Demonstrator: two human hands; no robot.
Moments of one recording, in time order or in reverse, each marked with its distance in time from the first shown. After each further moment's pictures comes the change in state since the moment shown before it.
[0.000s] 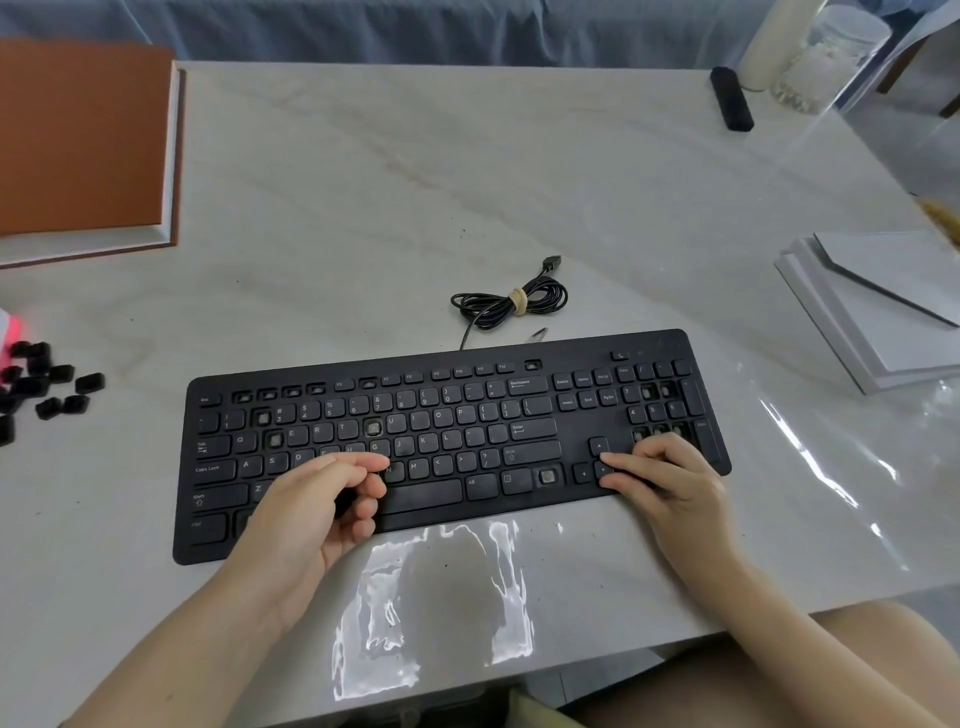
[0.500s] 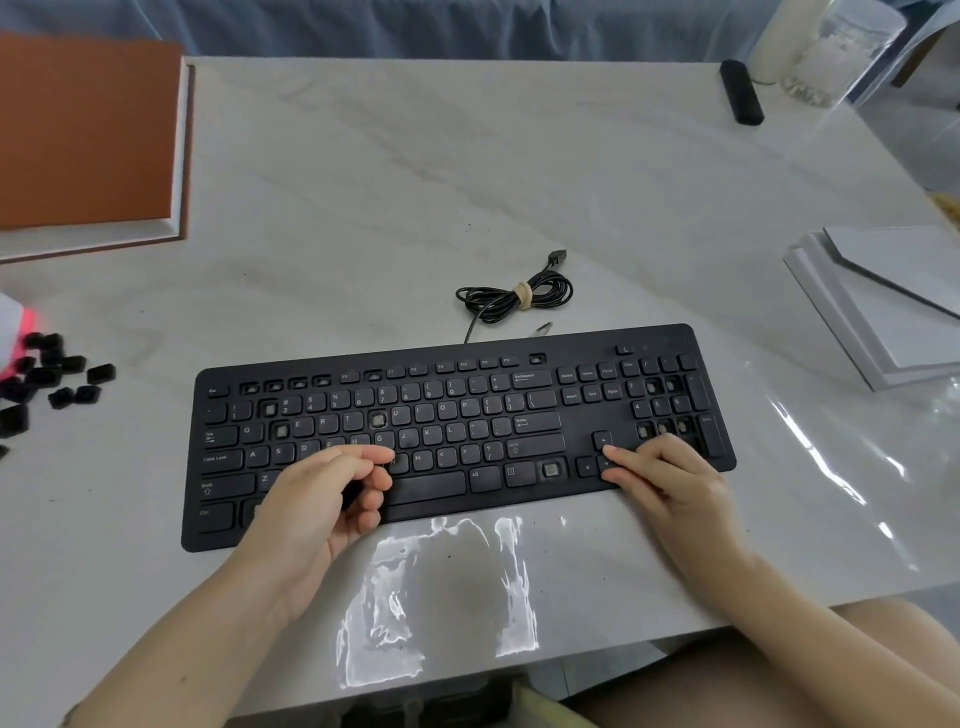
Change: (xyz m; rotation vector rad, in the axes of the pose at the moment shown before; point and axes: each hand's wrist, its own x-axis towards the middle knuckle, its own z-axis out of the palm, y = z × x) left_hand 0.000 -0.002 0.001 0.031 0.013 0.001; right_hand -0.002 -0.002 -0.001 -0.052 -0.041 -0.098
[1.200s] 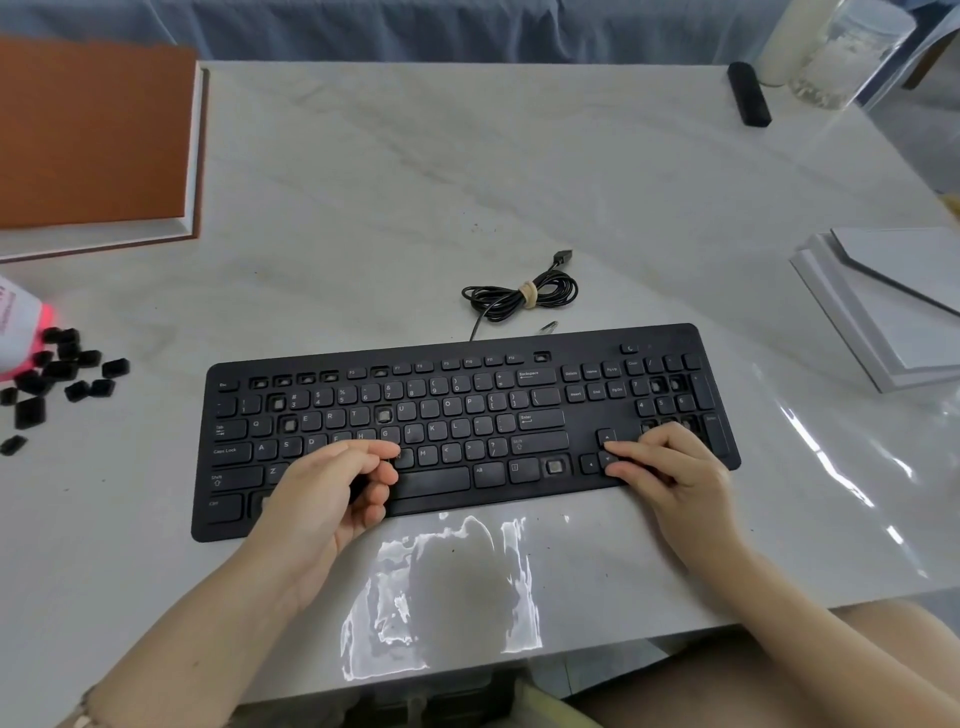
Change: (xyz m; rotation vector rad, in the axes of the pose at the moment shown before) left_hand 0.001 -0.001 0.000 0.019 0.008 0.013; right_hand 0.006 -0.002 0.000 0.062 0.016 0.104
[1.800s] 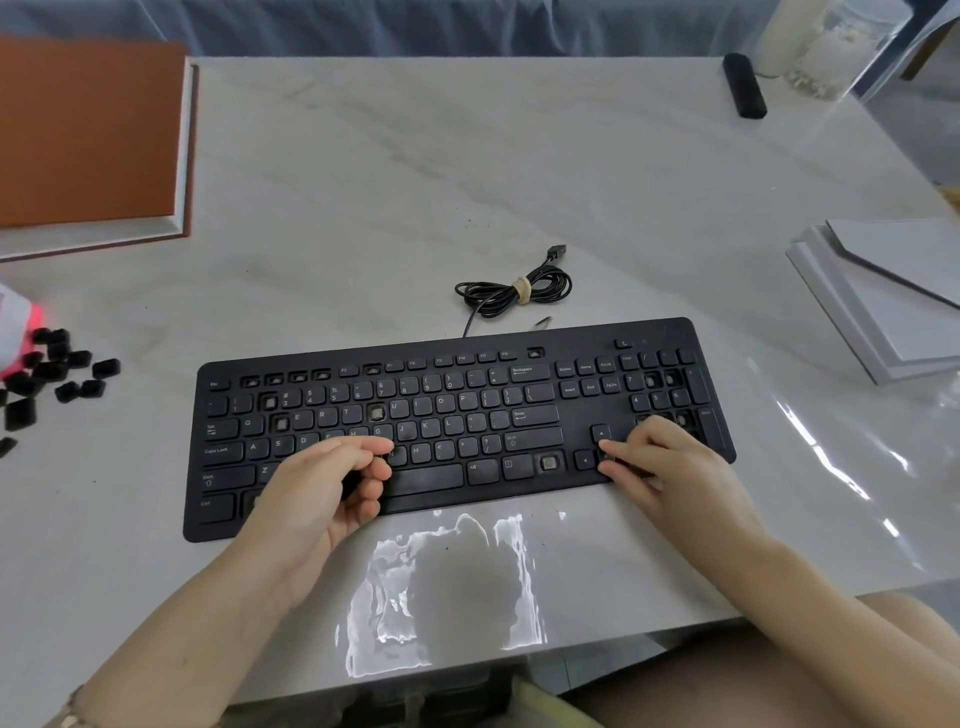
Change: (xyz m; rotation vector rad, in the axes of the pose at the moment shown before) left_hand -0.001 0.002 0.002 -0.011 0.003 0.002; right_hand 0.003 -0.013 -0.013 -0.380 -0.122 -0.126
